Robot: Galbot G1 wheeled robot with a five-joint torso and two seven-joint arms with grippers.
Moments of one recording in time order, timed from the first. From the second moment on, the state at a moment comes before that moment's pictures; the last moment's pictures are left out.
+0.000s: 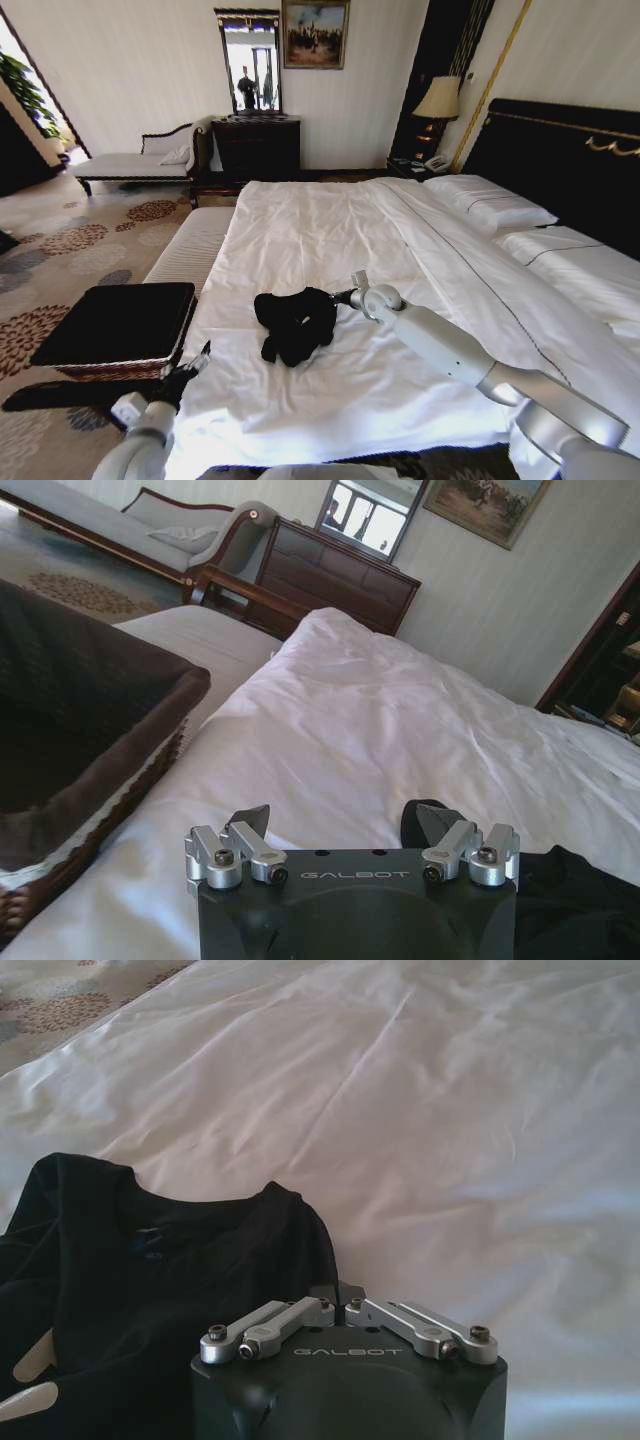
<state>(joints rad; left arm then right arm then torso) 1.63 -1.19 -0.67 -2.07 -0.85 0.20 -0.15 -0.41 0.94 -0.41 1.48 1.08 -0.63 0.18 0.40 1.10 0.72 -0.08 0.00</state>
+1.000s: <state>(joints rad) 1.08 -1.25 -0.33 -1.57 -1.06 0.30 -0.18 -0.42 0.94 -0.41 1.46 1.11 -0.63 0.20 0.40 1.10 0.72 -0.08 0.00</state>
